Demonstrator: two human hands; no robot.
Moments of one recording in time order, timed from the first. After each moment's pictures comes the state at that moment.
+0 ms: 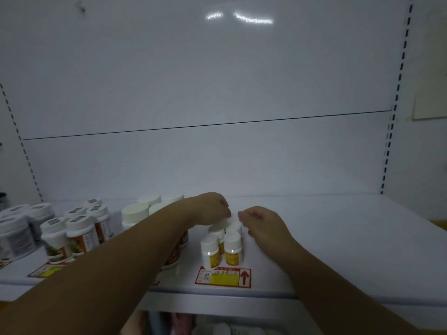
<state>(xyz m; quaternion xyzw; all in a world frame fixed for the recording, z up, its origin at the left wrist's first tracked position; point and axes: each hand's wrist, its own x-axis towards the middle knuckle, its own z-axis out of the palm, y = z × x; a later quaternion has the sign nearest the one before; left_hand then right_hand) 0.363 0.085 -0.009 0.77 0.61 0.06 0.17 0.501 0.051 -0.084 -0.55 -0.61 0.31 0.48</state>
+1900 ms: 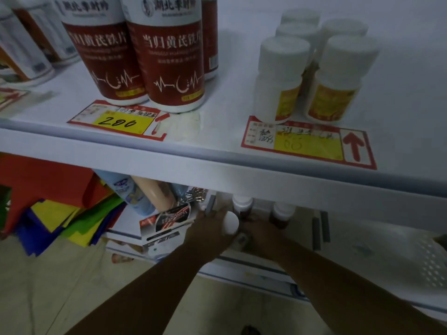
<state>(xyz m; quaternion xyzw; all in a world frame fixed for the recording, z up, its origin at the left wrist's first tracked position) 0.264 0.036 -0.391 0.75 0.62 0.01 0.24 0.453 0.044 -0.419 -0.58 -0.68 0.43 0.12</state>
